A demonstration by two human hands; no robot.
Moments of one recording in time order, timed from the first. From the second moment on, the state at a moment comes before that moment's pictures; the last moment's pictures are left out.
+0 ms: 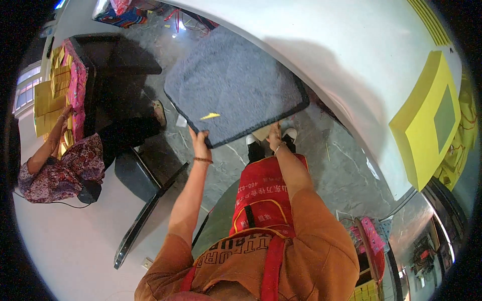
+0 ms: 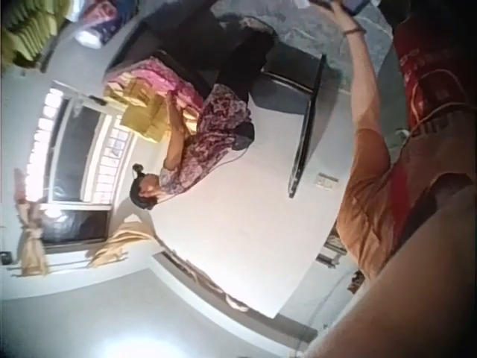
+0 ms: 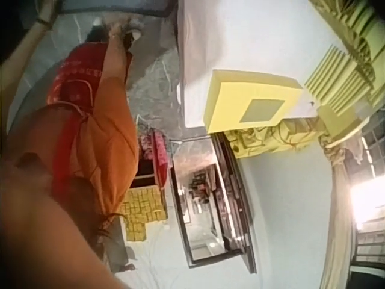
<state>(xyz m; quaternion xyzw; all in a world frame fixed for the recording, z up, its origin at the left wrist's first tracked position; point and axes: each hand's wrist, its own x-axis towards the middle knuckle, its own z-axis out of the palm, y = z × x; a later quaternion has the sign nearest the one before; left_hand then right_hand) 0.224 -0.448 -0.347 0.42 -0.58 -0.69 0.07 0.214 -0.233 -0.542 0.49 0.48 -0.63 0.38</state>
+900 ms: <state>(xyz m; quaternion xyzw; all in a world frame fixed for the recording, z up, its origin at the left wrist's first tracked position) 0.265 -0.397 -0.295 -0.22 -0.93 -0.28 -0.08 0.320 -0.123 -0.527 0.47 0.53 -0.57 0.41</state>
